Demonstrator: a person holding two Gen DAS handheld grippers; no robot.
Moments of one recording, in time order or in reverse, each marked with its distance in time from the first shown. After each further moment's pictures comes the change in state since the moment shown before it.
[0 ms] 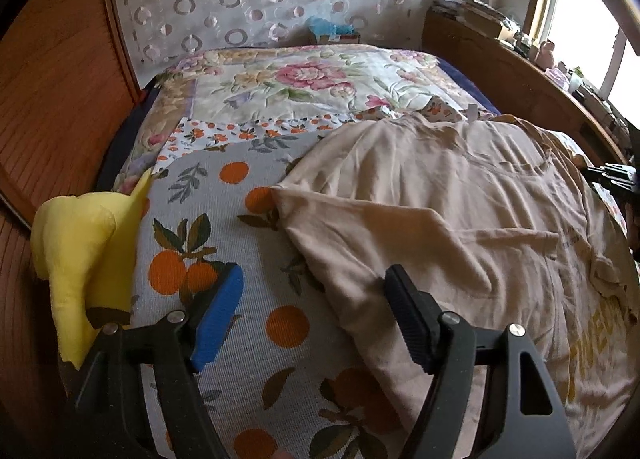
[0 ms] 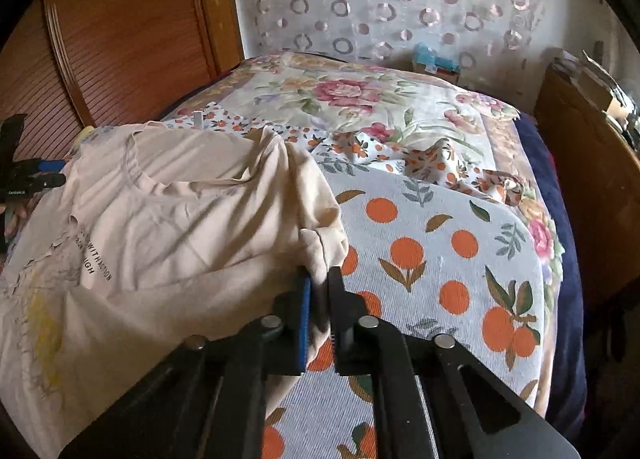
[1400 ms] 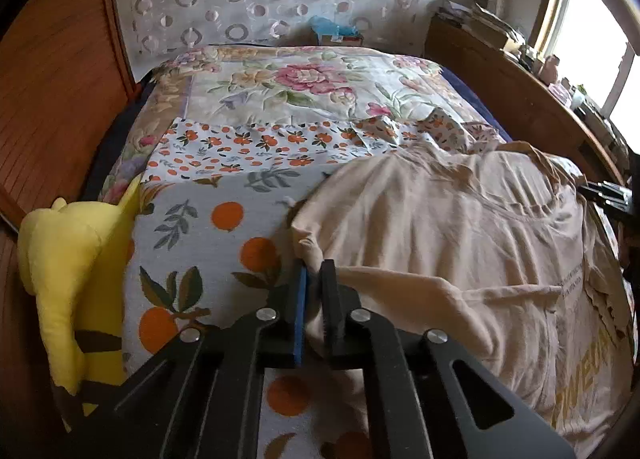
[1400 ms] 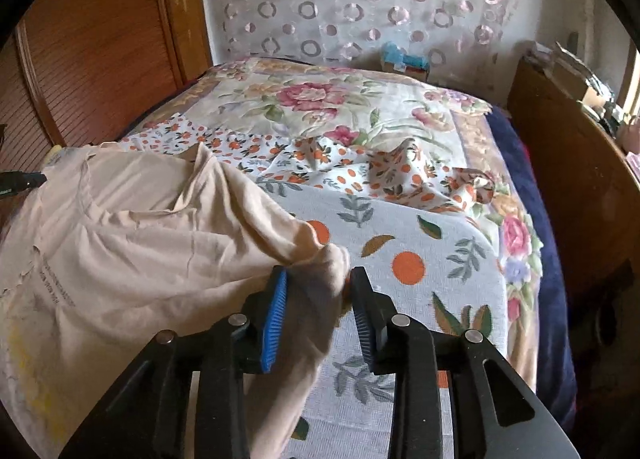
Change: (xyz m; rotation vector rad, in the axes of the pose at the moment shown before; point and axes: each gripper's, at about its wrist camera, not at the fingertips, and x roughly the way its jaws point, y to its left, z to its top) left arm 0.014 0.003 0.037 -0.044 0.040 -0.035; right arm 0.013 -0.038 0.014 0.074 0.001 -0.050
